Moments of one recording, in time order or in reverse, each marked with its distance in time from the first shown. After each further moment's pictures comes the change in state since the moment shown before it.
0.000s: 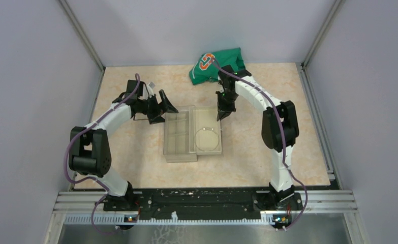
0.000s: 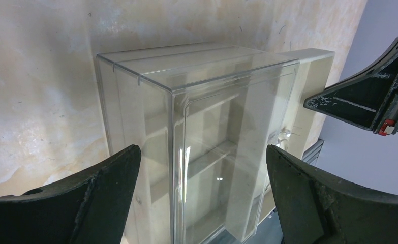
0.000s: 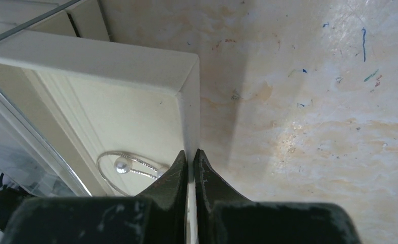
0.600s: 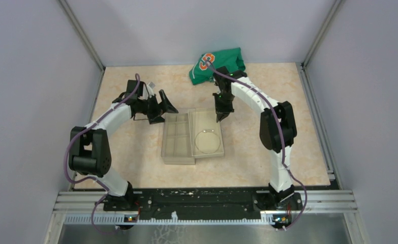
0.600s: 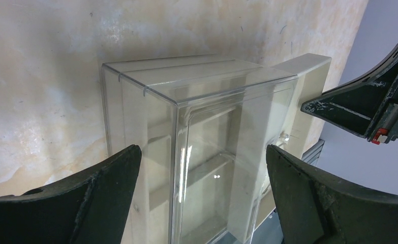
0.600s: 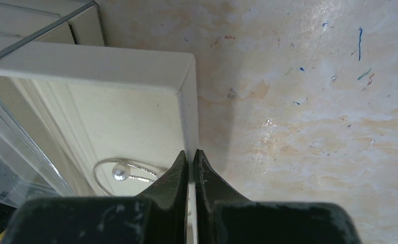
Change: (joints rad) left arm 0.000 0.000 0.000 -0.001 -0.001 0.001; right arm 0.044 0.004 0.015 -0.016 0.074 -0.022
